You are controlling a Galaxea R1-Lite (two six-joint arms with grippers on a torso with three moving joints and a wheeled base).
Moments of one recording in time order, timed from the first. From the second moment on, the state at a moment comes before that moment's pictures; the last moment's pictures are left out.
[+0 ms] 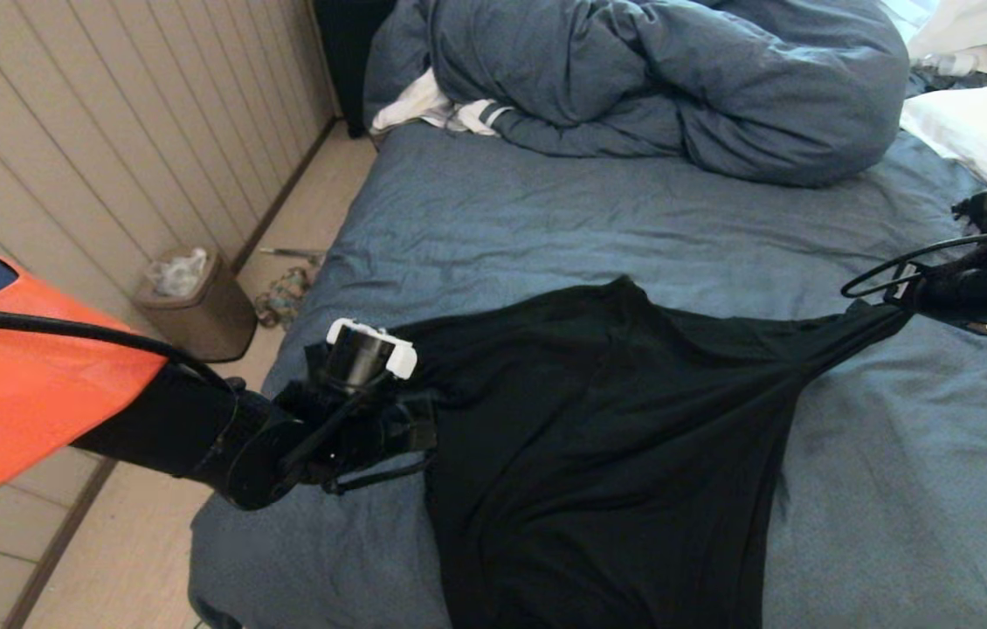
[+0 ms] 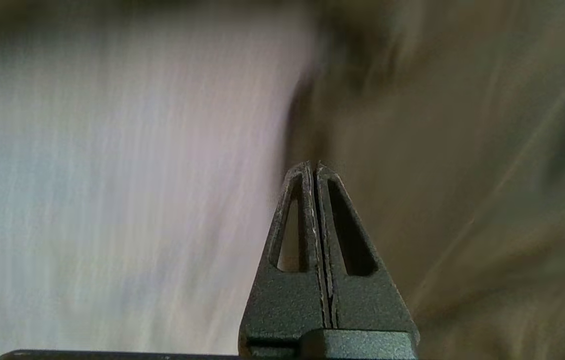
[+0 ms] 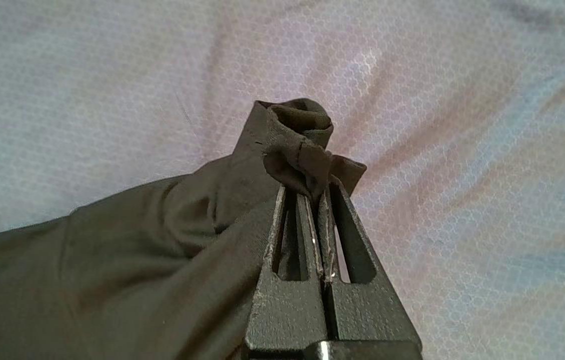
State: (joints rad) left arm -0.62 2.01 -1.02 -0.36 0.18 -0.55; right arm -0.36 2.01 -1.52 -0.07 -0.06 0.23
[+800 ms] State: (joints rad) left arm -0.43 2.27 -1.42 -0.30 0.33 -0.44; right arm -0.35 2.01 -1.50 -0.09 -0.04 0.22
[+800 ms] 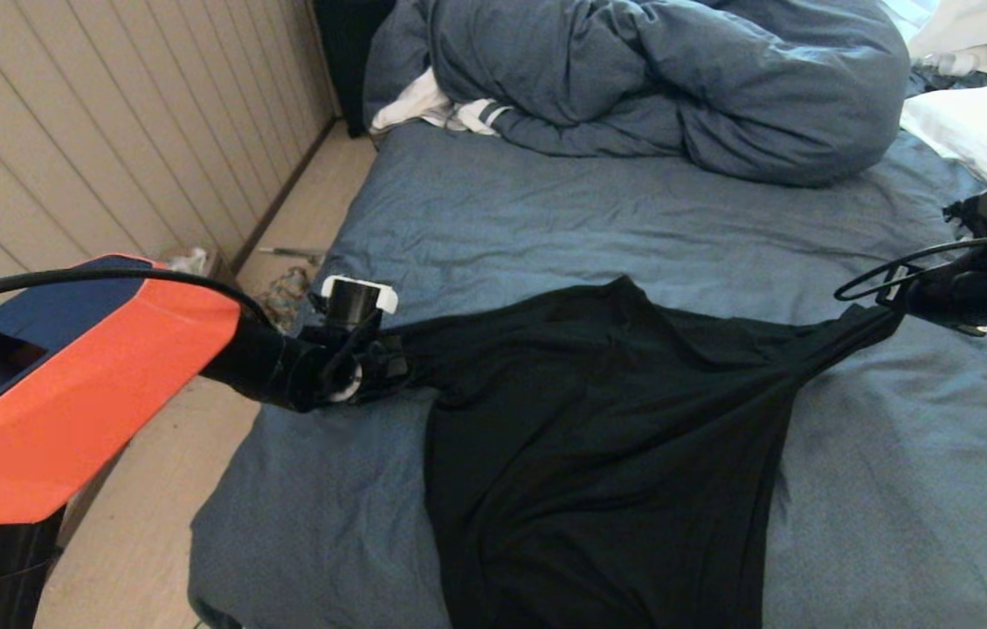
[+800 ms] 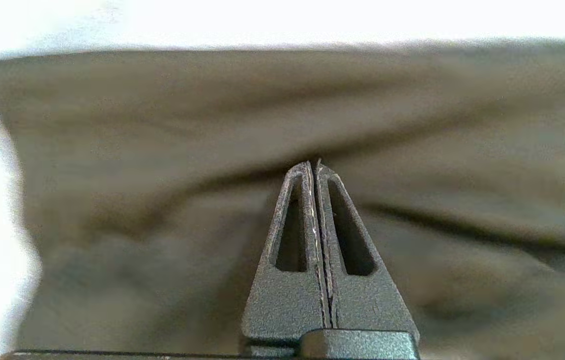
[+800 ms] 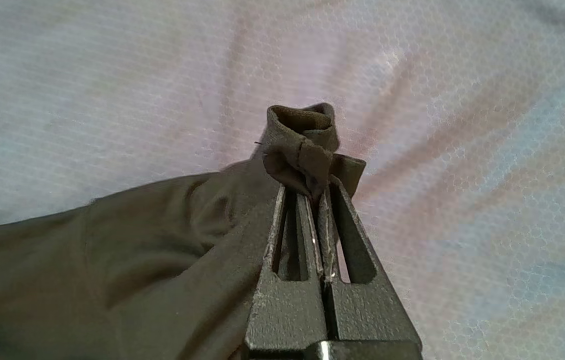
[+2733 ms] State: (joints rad) left arm -0.41 2.30 -1.42 -0.28 0.33 -0.44; right arm -0.48 2.27 -1.48 -0.14 -0.04 0.07
